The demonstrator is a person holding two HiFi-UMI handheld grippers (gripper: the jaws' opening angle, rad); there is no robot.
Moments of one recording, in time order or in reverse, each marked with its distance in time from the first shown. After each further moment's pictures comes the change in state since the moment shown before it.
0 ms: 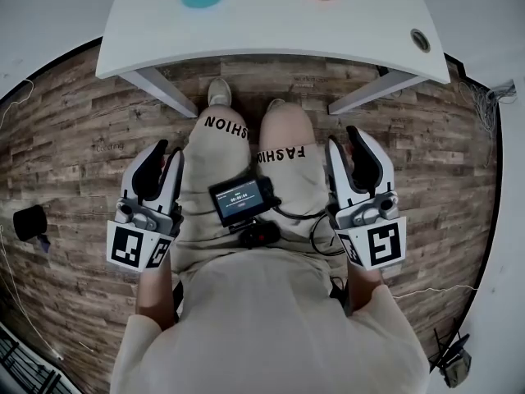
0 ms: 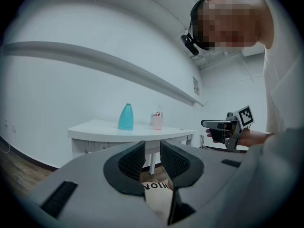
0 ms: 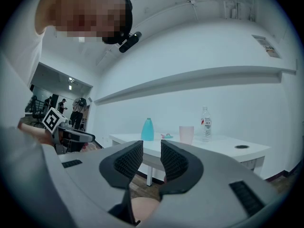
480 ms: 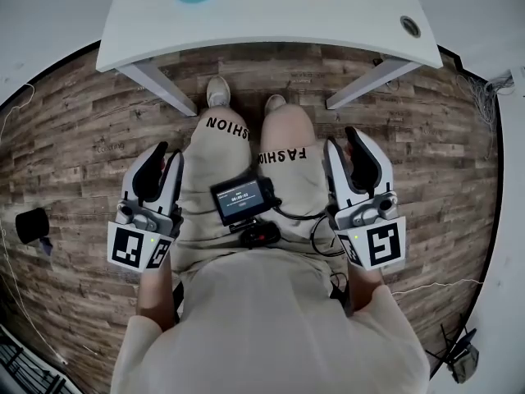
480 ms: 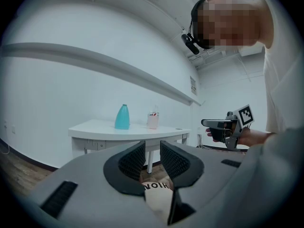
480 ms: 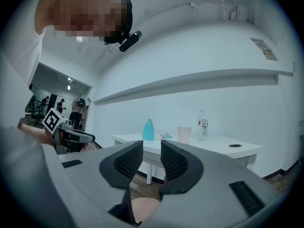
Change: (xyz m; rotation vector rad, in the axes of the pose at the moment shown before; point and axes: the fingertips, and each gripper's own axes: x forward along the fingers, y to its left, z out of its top) left arm -0.018 -0.017 -0.004 0.004 0.015 -0.020; right arm -0.028 0.010 0.001 0.008 0.006 -0.020
